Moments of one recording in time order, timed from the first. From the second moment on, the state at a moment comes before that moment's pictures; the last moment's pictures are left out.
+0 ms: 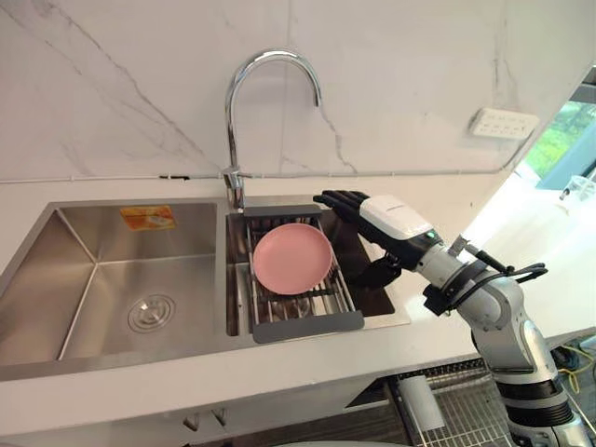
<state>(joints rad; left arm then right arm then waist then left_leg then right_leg) 0.22 0.16 0.28 1.06 -0.04 0.04 -0.05 -0.16 -0.49 0.05 -0.29 -0.68 -0.23 0.51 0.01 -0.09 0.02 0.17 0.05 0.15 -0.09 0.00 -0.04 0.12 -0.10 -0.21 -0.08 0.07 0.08</state>
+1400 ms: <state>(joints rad) 0.24 0.15 0.25 0.98 -0.06 0.08 -0.05 -0.17 -0.41 0.29 0.23 -1.15 -0.26 -0.10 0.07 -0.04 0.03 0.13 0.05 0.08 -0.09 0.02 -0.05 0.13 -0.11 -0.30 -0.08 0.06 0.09</state>
